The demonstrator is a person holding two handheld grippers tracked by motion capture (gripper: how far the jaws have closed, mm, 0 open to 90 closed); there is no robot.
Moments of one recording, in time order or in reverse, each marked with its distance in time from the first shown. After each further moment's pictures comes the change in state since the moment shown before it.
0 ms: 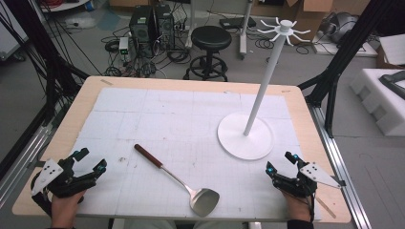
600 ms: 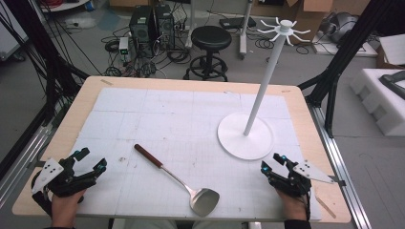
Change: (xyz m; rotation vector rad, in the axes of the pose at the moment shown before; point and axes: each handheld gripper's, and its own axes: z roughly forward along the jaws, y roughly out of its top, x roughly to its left) left arm 0.001 0.000 0.001 0.012 -0.002 -0.012; right arm 0.015 0.005 0.012 0.087 0.107 0.019
